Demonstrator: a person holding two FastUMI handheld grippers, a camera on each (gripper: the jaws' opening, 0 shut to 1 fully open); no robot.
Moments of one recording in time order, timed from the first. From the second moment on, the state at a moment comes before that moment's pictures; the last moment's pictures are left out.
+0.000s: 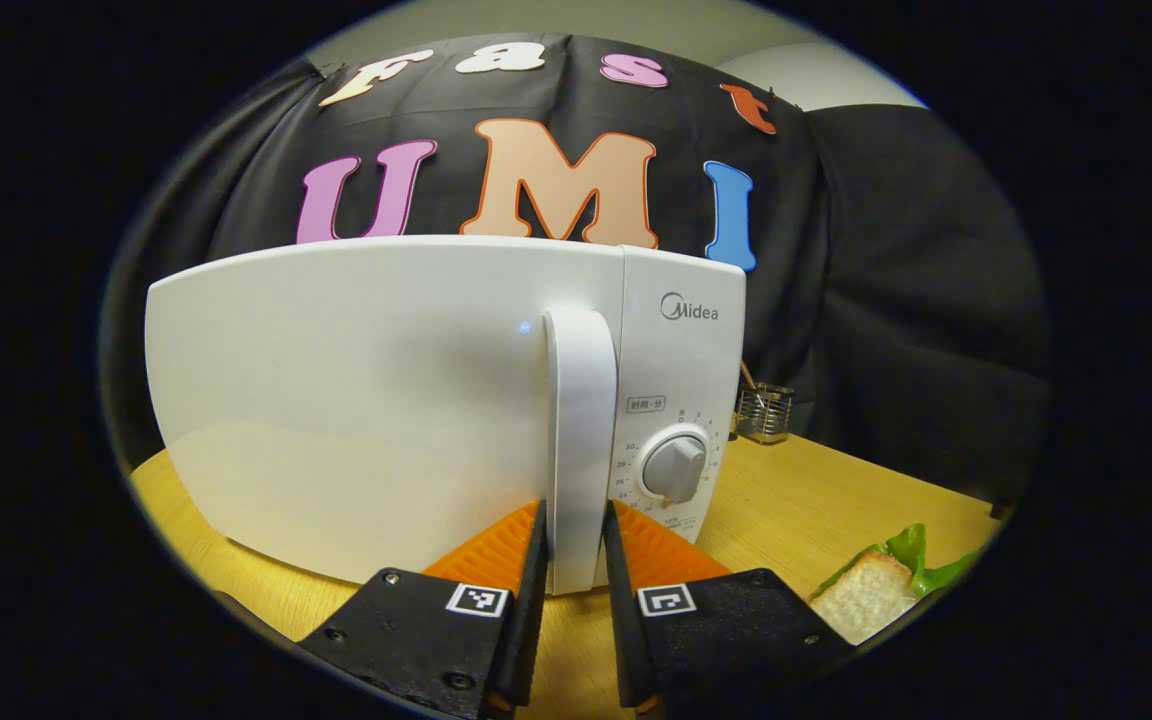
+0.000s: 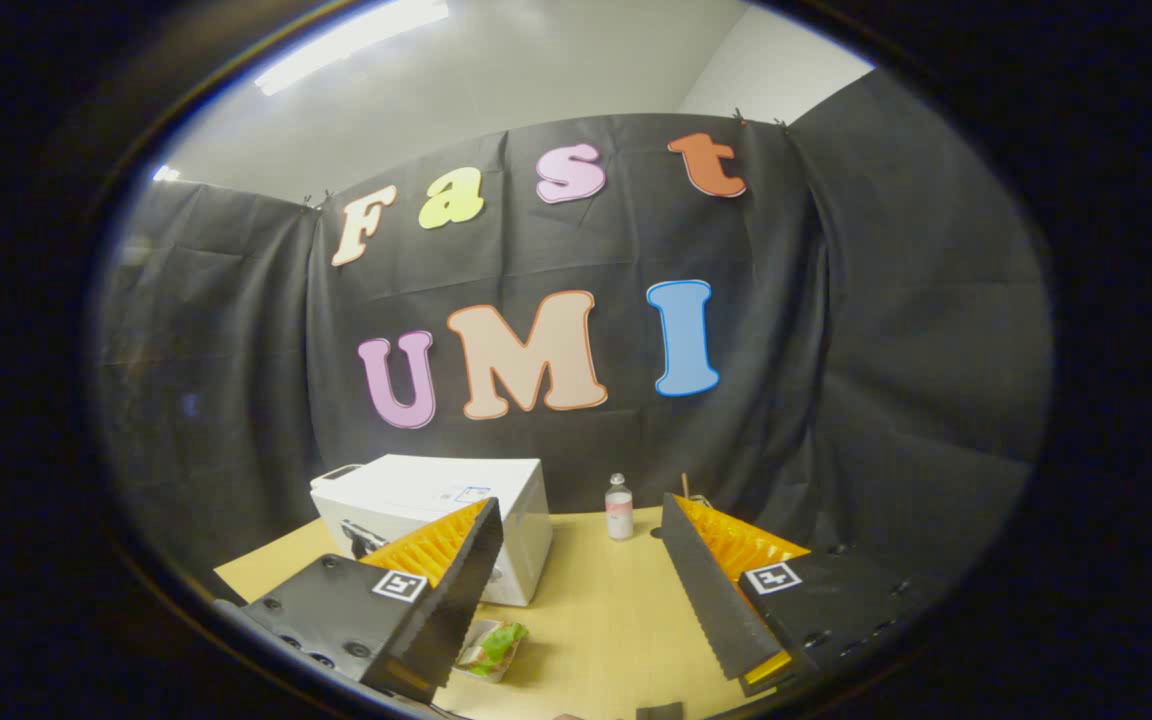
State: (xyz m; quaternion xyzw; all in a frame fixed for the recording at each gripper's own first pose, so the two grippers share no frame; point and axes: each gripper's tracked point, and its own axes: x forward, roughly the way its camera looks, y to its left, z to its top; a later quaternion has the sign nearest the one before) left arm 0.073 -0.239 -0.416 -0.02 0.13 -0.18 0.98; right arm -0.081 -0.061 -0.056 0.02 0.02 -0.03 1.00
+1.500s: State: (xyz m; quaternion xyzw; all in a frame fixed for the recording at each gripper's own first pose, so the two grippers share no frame) left arm -0.058 -0.171 -0.393 -0.03 0.11 -0.21 0.97; right arm -0.074 -0.030 -0.115 0.07 0.05 0.02 1.00
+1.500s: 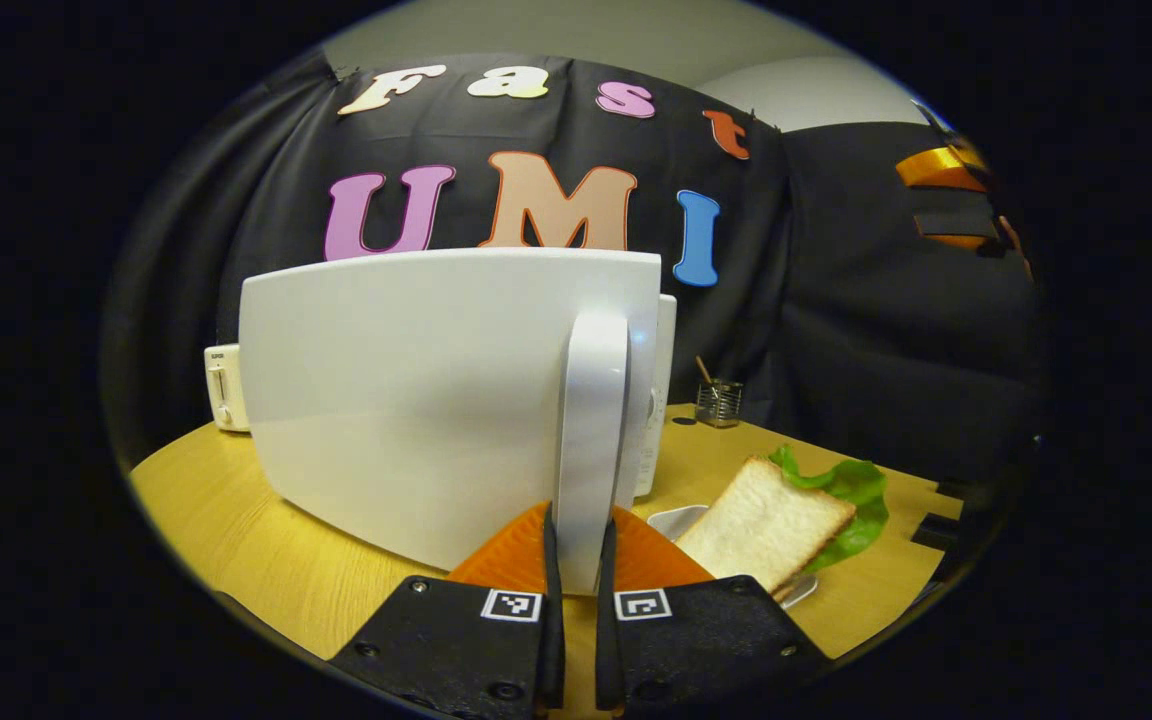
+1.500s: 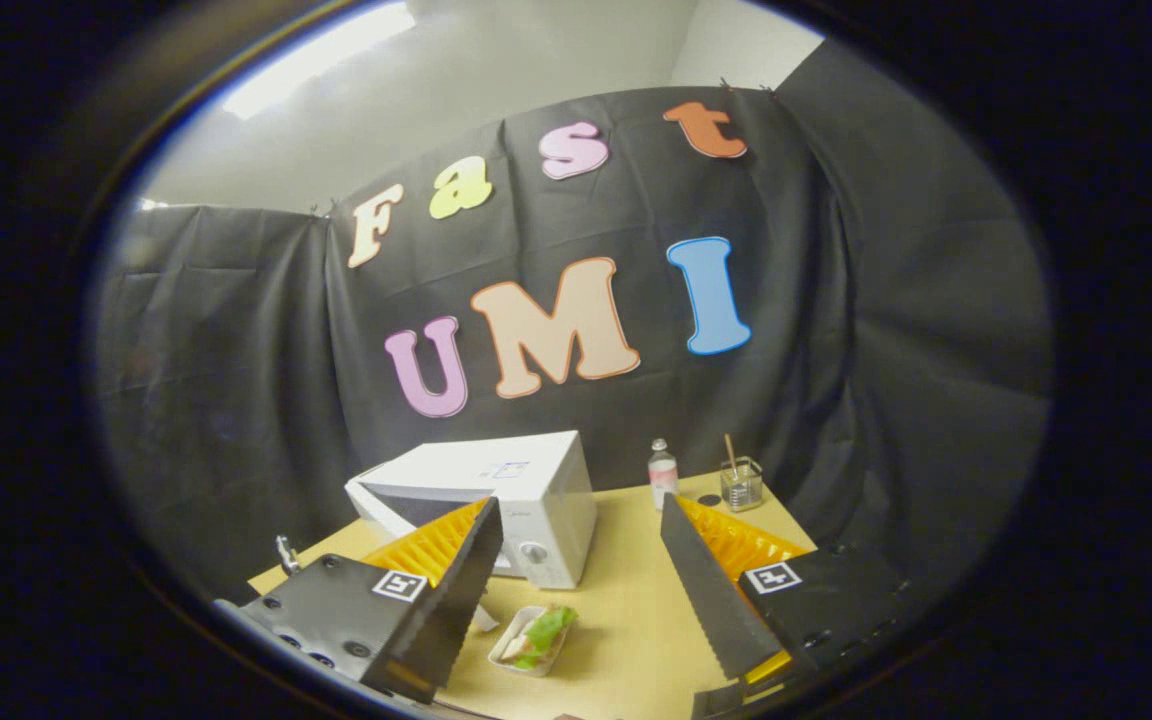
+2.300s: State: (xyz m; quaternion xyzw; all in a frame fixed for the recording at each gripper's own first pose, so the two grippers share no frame) left arm -0.121 -0.048 -0.394 -0.04 0.14 -0.13 0.98; right arm -0.049 0.018 -0.166 0.06 0.08 0.05 0.99
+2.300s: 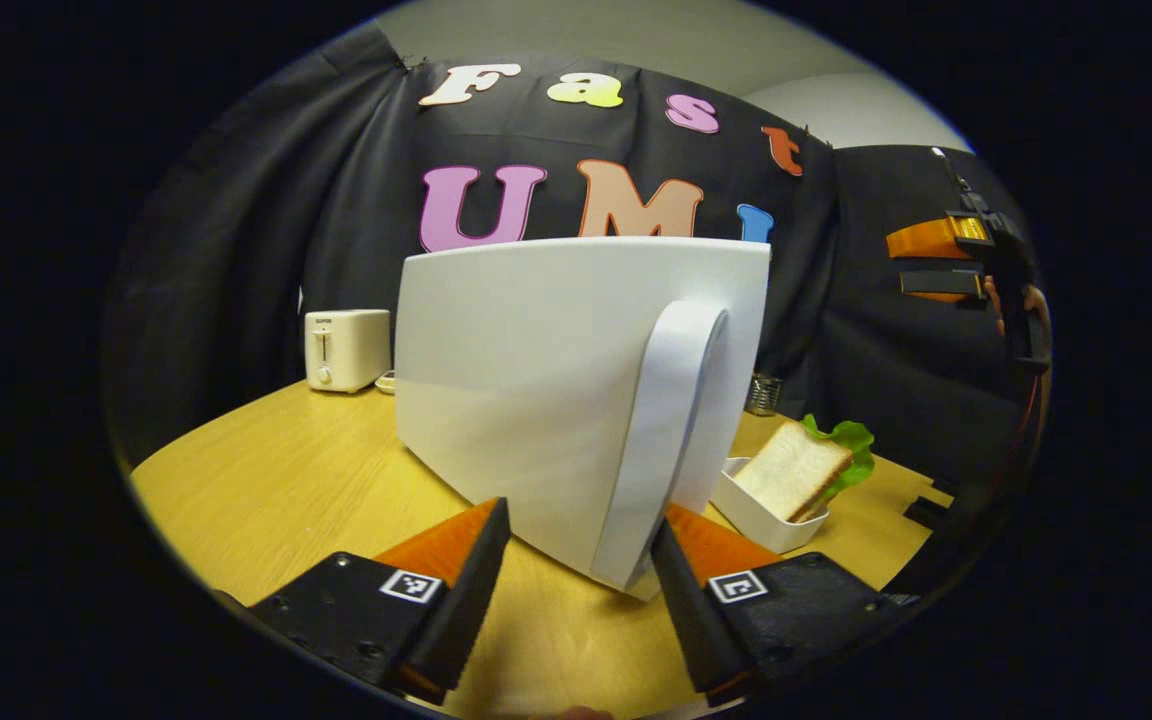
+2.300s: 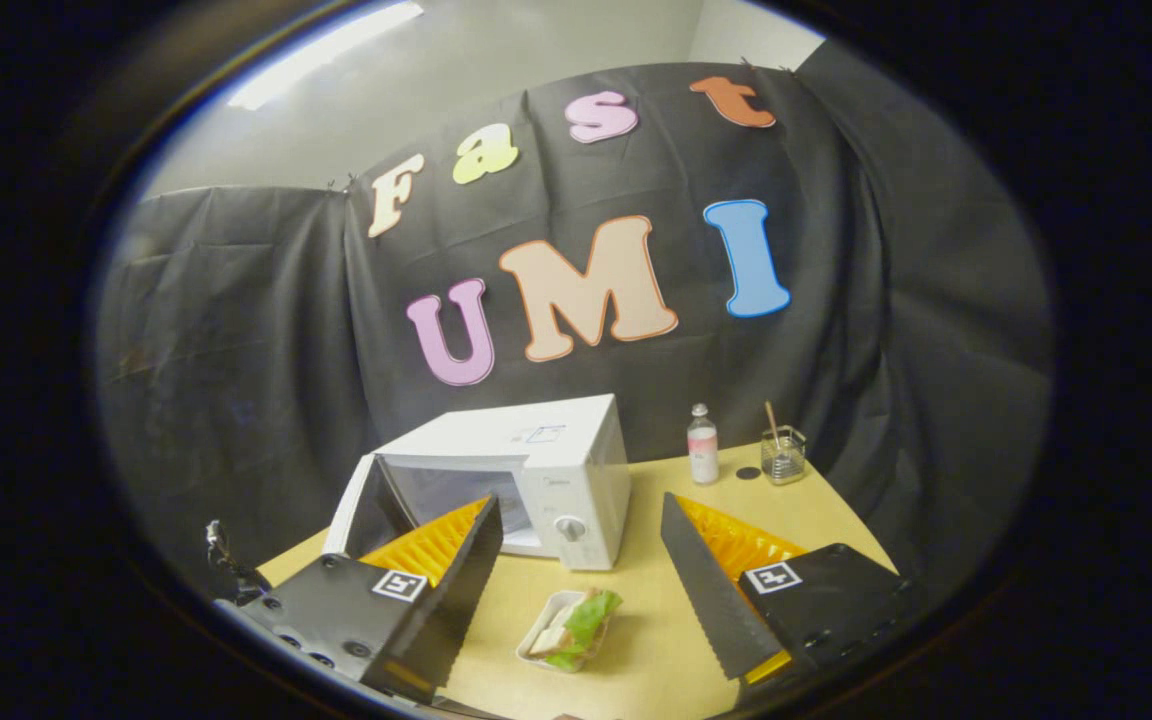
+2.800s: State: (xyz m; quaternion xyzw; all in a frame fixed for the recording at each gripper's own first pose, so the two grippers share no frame) left arm -0.149 0.050 -0.378 0.00 0.12 -0.03 0.99; right arm -0.033 0.035 -0.205 0.08 0.11 0.07 0.99
